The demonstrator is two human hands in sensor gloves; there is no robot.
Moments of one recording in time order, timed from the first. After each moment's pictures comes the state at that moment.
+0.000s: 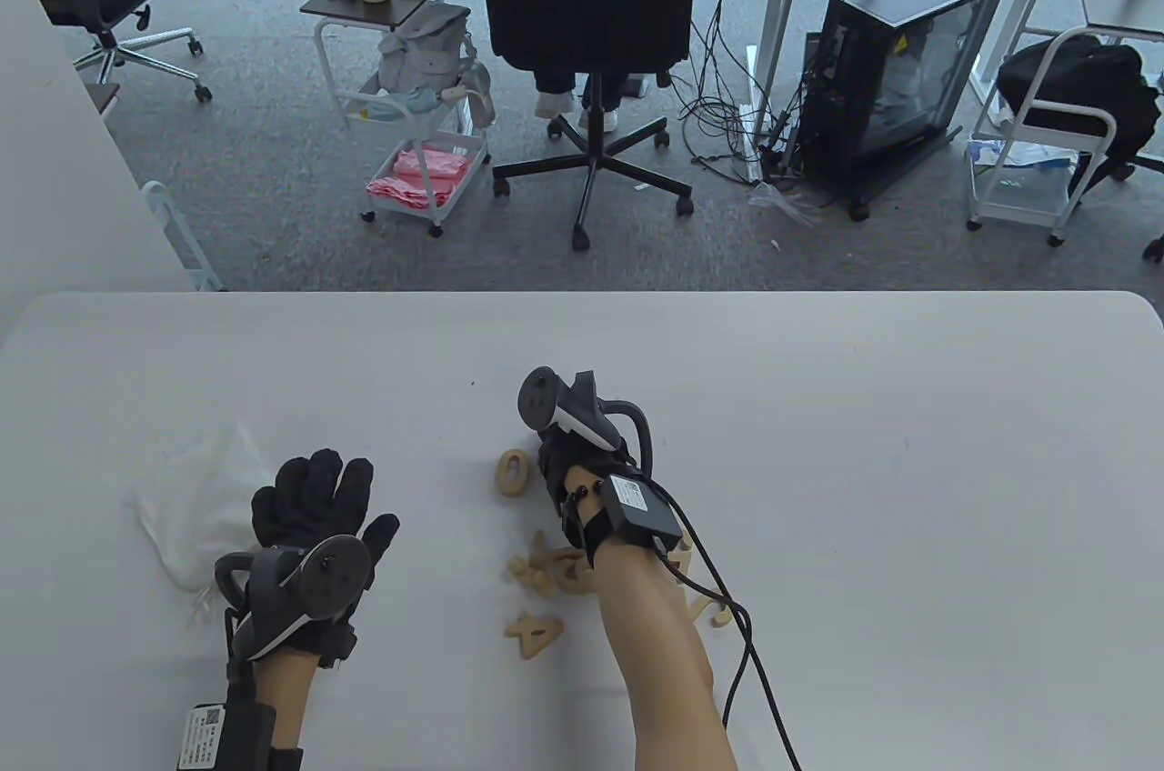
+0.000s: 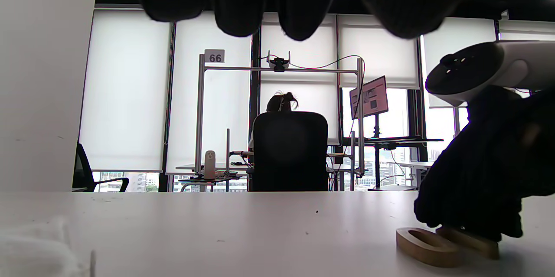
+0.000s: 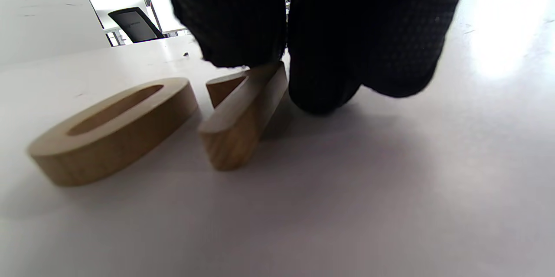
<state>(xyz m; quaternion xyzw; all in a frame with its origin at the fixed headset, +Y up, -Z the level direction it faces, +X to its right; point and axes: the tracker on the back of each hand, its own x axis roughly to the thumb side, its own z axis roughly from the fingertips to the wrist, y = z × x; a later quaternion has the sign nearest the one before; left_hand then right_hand) -0.276 -0.682 -0.330 0.17 -0.07 0.01 0.98 -0.031 -0.754 -0.532 0.08 0.10 0.99 0.09</state>
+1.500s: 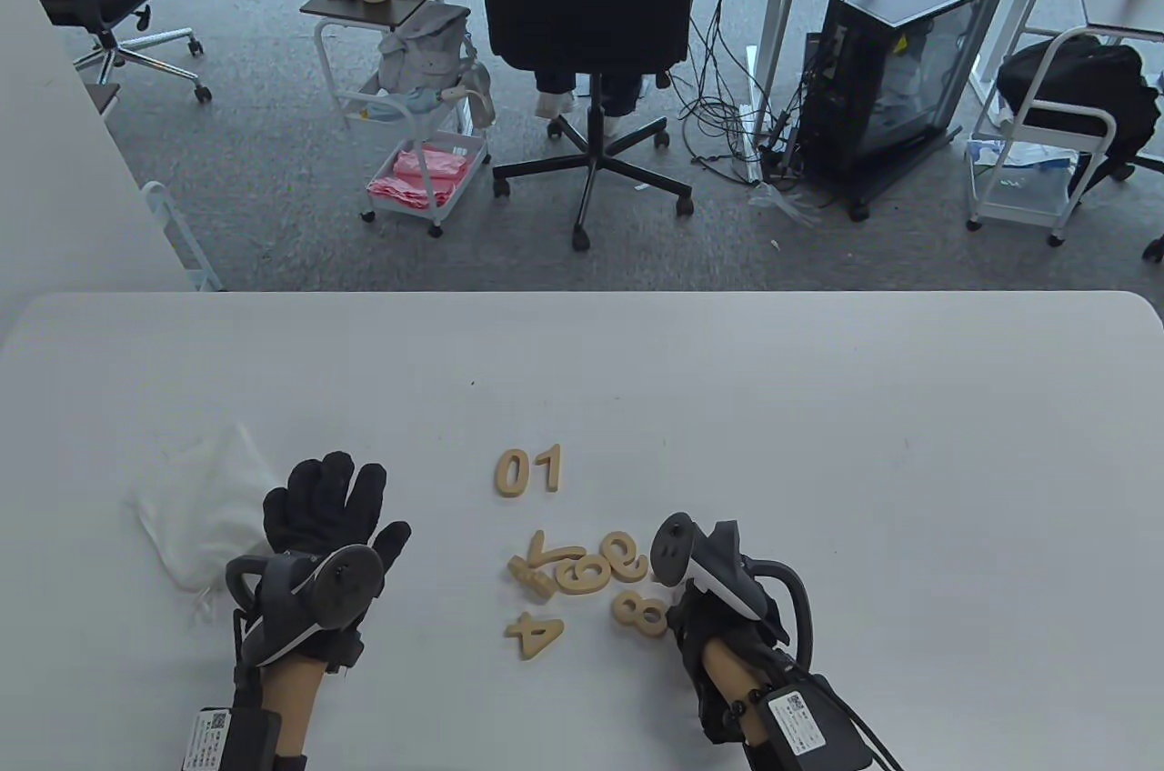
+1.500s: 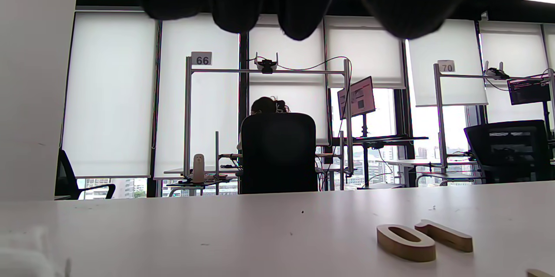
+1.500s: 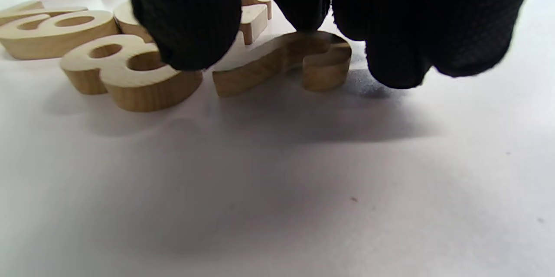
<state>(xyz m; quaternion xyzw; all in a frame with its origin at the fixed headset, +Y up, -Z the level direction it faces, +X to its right) -0.267 -0.686 -0.326 0.17 -0.09 0.01 0.98 0.095 -0.757 -0.348 -0.04 0.21 0.98 0.02</state>
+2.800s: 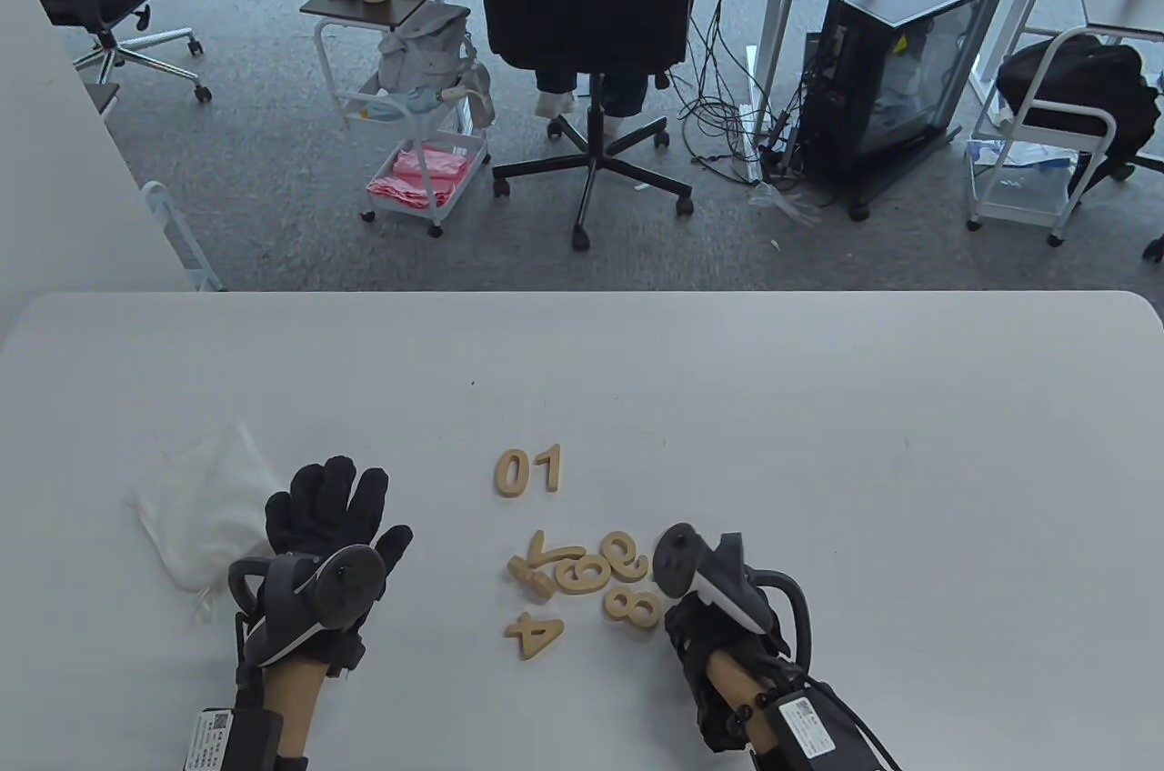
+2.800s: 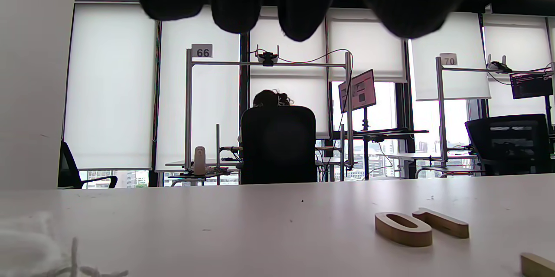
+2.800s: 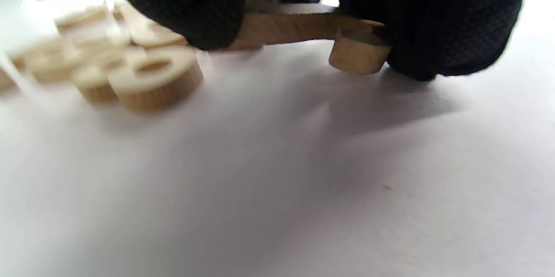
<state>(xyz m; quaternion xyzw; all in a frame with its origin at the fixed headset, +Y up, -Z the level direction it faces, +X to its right) -0.266 -0.687 -0.326 0.16 -0.09 0.01 0.98 0.119 -0.757 -0.347 -0.03 0.19 0.97 0.15</state>
